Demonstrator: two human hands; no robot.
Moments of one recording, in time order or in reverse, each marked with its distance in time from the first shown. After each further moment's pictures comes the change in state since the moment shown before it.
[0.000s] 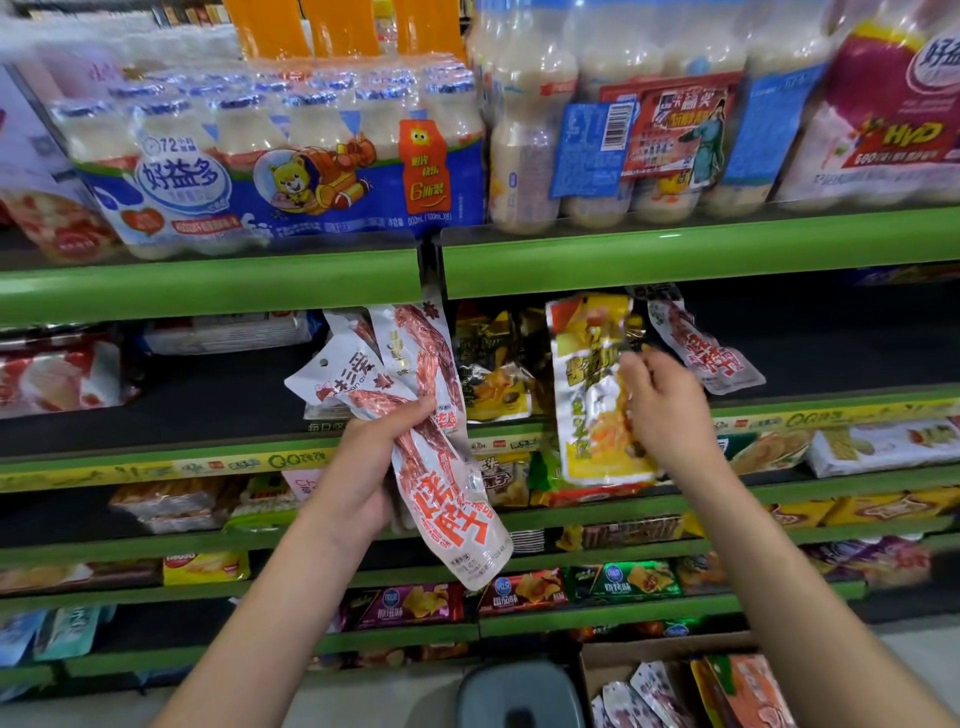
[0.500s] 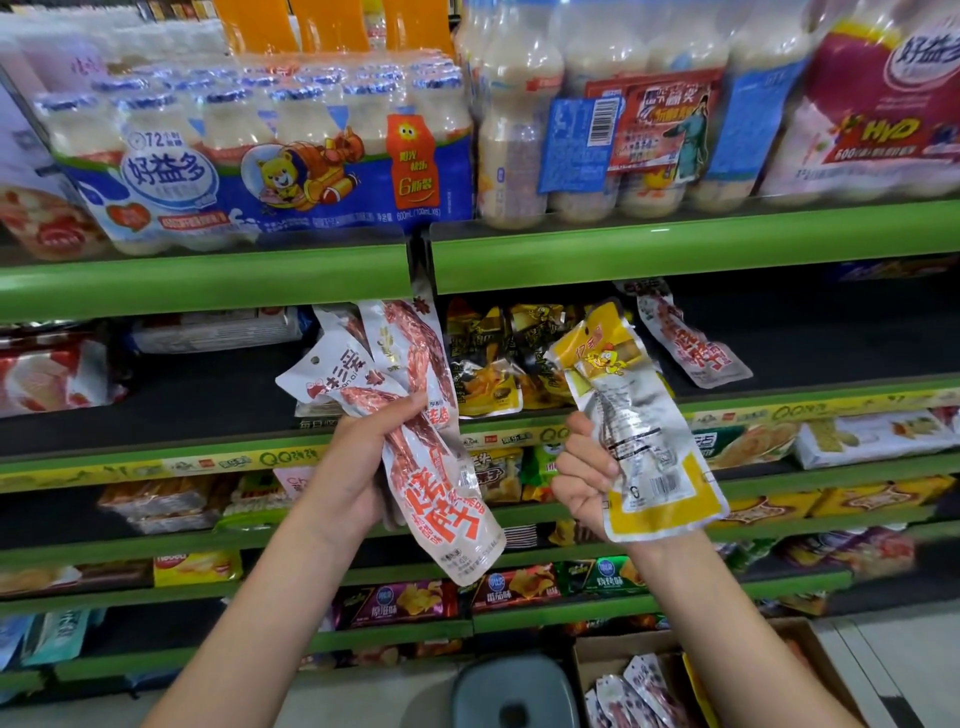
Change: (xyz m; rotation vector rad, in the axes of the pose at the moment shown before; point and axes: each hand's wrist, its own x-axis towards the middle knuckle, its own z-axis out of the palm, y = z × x) left_hand -0.002 0.000 0.001 -0.007 -0.004 0.017; right_hand -0.056 -0.001 0.029 1.617 -0.666 0.621
